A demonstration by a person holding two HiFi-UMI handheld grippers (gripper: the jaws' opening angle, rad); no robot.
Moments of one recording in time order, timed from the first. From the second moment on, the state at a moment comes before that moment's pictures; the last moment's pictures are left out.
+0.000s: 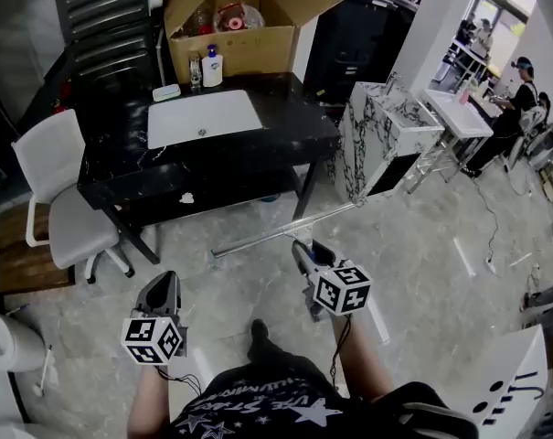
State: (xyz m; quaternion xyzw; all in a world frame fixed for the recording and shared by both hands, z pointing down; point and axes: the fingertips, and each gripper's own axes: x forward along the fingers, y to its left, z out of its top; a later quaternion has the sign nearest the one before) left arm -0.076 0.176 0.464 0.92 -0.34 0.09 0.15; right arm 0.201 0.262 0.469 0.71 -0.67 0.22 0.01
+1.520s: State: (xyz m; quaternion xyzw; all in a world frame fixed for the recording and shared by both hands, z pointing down) left arm -0.014 -0.199 0.461 0.88 -0.44 0.08 0.13; right arm 0.233 -0.147 0.494 0.59 -0.77 0.23 0.07
